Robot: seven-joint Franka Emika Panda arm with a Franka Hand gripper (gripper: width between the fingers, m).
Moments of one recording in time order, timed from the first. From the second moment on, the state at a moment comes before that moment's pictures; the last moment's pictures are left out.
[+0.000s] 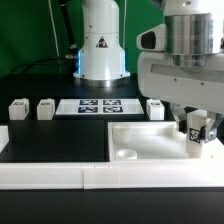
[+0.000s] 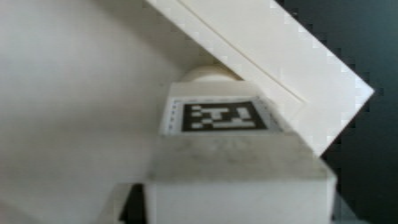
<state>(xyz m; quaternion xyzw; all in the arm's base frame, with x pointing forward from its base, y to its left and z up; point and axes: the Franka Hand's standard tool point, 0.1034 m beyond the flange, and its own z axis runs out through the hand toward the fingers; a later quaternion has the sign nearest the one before) 0.633 0.106 0.062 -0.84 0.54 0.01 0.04</state>
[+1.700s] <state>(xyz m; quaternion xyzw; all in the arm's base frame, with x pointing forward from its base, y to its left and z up) 0.622 0.104 0.060 -0.50 0.86 0.03 0.09</state>
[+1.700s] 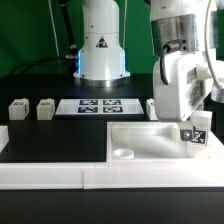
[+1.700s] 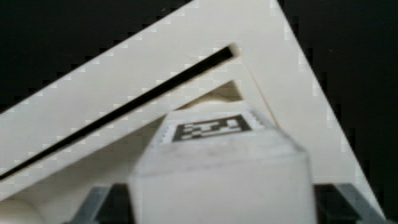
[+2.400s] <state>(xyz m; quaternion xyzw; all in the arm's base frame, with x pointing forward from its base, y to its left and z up) 0.595 0.129 0.116 -0.53 0.84 0.04 0.11</state>
